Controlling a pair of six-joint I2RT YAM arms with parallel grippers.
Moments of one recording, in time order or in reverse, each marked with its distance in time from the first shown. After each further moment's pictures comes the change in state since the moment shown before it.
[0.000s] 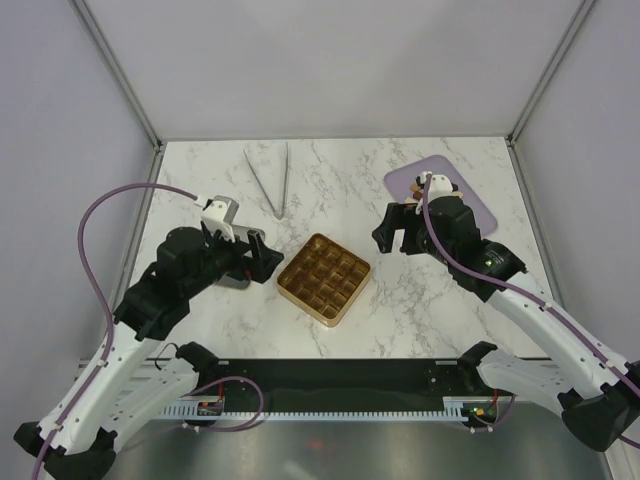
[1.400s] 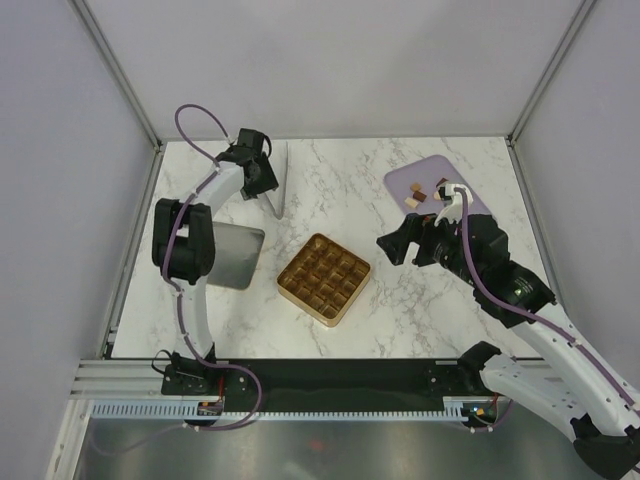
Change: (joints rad) left arm 0.329 1.409 0.813 0.024 -0.232 -0.220; right arm 0.000 -0.207 -0.065 0.031 -0.119 0.042
